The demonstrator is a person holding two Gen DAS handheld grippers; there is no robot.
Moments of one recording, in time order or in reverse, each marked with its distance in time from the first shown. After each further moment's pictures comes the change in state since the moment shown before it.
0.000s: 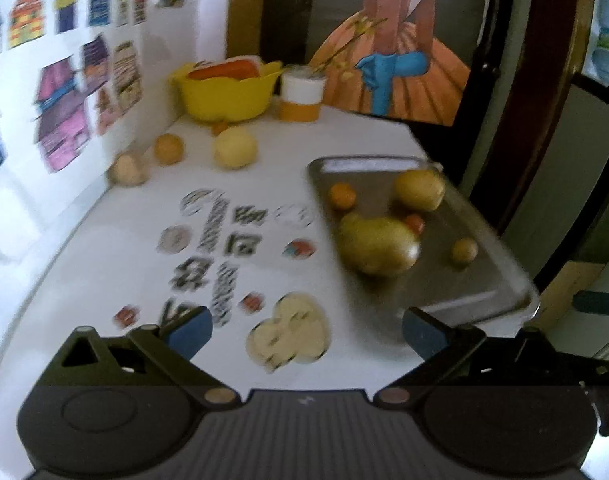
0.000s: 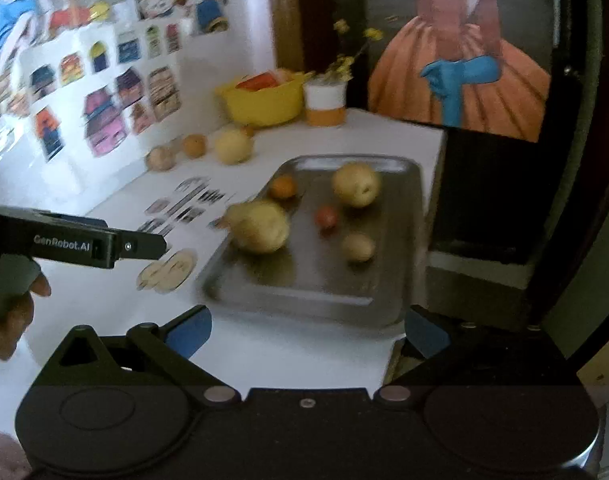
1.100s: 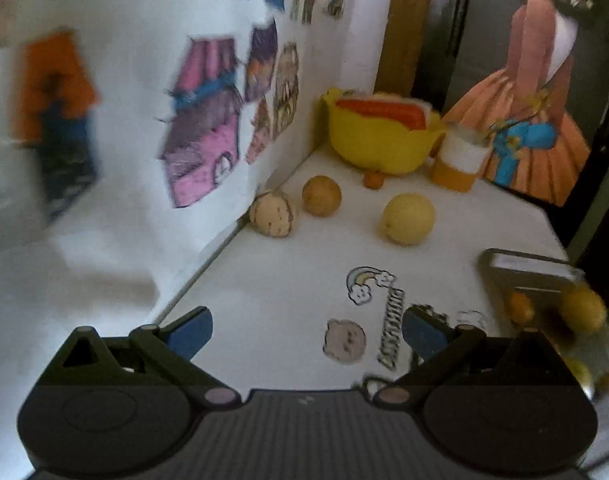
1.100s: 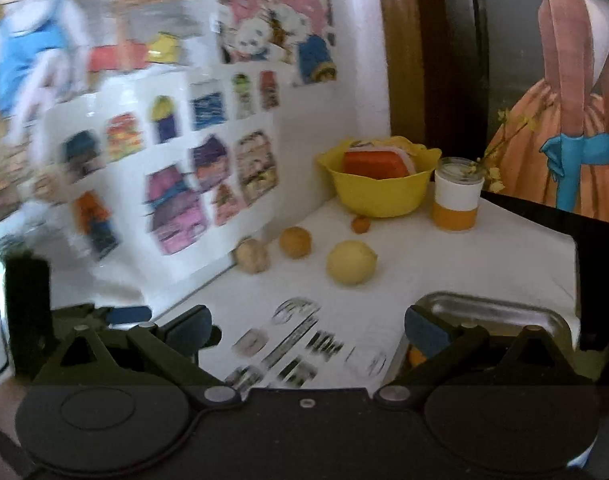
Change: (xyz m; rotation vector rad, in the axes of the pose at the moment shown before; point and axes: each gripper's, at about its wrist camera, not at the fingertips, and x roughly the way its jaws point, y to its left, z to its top) left arm 0.067 0.126 0.063 -0.230 -0.082 0.204; right arm 0.118 0.079 0.188 -0.090 -0.075 0.205
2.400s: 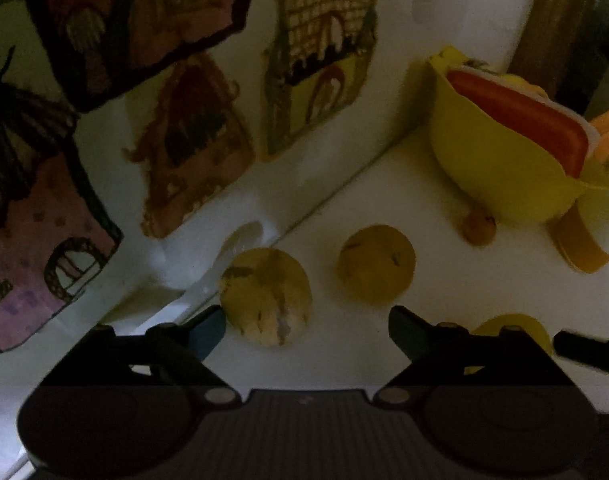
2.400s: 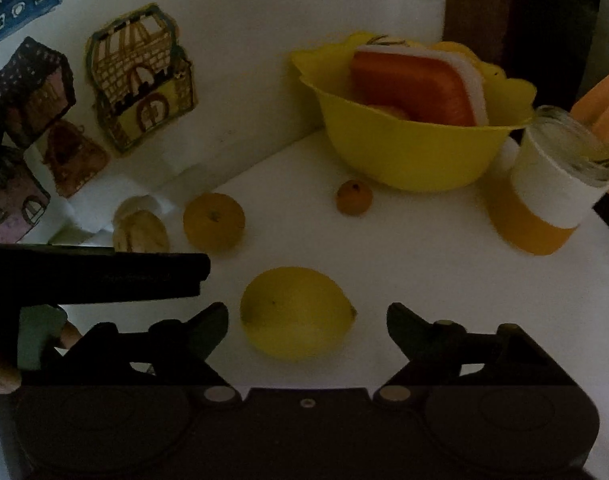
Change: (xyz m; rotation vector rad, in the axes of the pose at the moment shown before) left arm 0.161 -0.015 0.095 -0.279 0.193 0.245; right arm 0.231 -0.051 0.057 -0.136 0.317 0.089
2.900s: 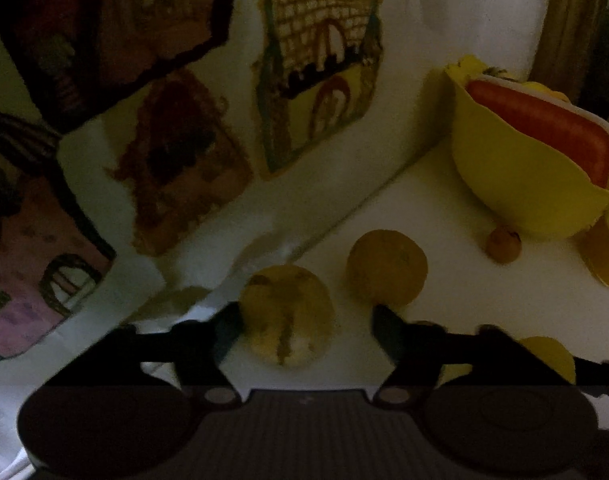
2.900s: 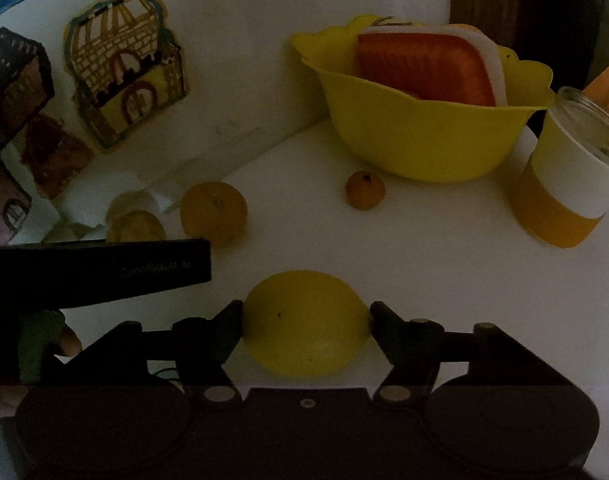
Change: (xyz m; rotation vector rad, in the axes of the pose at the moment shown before) left arm 0.012 -0.017 0.005 0.004 -0.068 0.118; right arm 0.014 0.001 -0.002 0.029 -0.005 -0.006
